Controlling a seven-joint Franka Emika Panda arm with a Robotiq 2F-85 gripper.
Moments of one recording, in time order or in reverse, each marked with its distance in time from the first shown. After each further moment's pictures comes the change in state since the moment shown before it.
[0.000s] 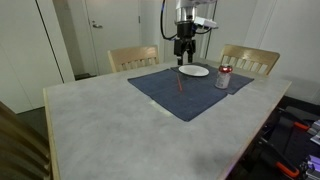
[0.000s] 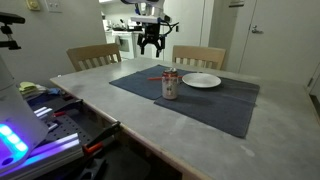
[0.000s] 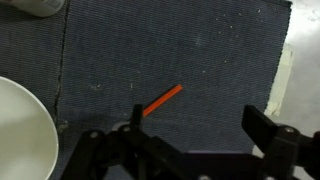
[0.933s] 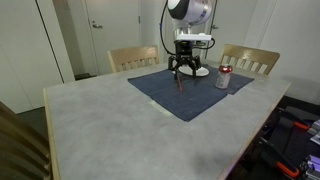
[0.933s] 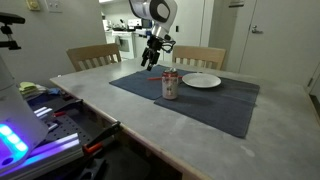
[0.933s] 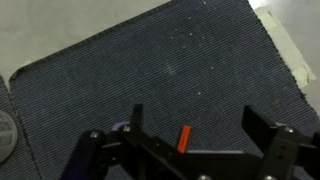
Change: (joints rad) arm -0.002 0.224 -0.042 0.164 0.201 -0.192 0.483
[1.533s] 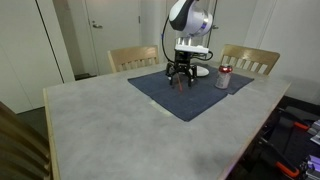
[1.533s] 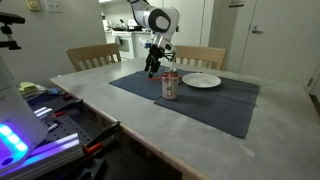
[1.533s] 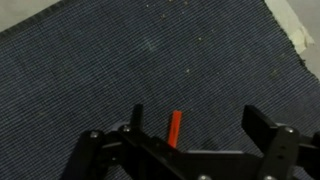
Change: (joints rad) arm -0.017 0.058 0.005 -0.032 0.121 0.188 -0.031
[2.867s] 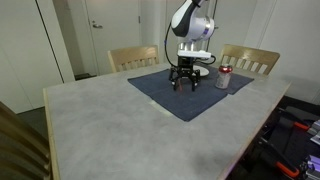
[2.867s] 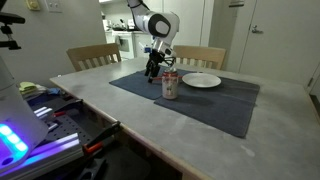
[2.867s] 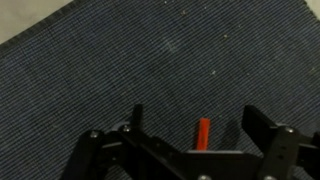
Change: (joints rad) arm 0.001 0.021 -0.014 -0.030 -0.012 0.022 0.030
